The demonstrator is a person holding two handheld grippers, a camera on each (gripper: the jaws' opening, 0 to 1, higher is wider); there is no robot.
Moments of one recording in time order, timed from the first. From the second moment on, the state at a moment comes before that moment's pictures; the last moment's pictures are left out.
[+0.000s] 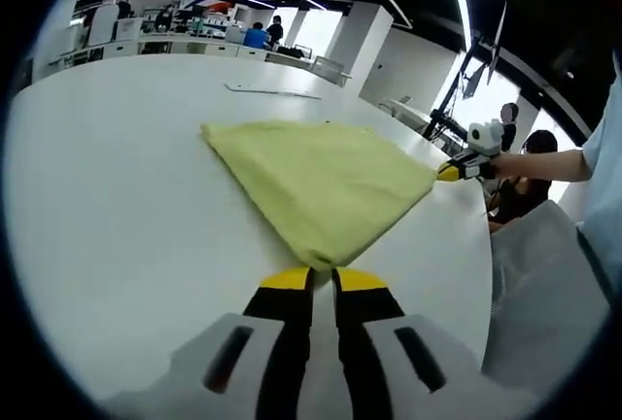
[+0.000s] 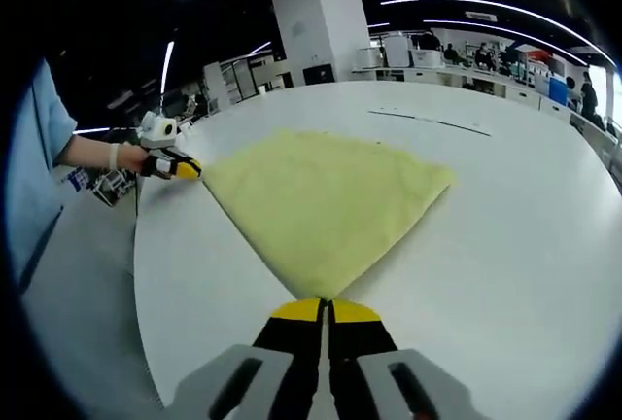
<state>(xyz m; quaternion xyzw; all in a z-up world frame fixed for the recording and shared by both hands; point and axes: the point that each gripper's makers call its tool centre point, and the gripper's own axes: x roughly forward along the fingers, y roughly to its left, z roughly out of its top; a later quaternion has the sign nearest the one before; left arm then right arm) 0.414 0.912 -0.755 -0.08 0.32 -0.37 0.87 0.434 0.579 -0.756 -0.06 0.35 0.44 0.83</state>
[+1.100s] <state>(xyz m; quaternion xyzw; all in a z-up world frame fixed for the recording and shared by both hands) 0.399 0.921 -0.756 -0.08 0.33 -0.36 0.87 0.421 0.572 -0.750 -0.06 0.35 0.44 0.82</state>
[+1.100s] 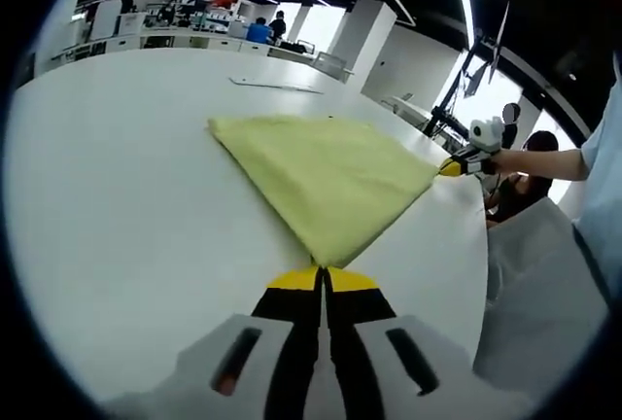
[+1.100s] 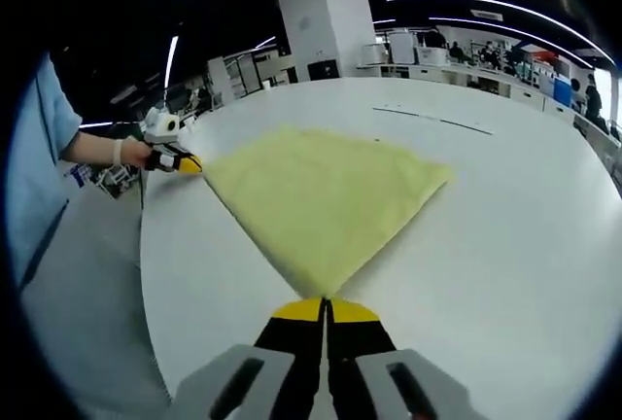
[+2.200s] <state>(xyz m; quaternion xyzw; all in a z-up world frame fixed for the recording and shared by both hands) 0.393 0.943 -0.759 -0.12 0.31 -0.29 0.90 0.410 0.568 -0.748 -0.04 0.34 0.42 0.84</state>
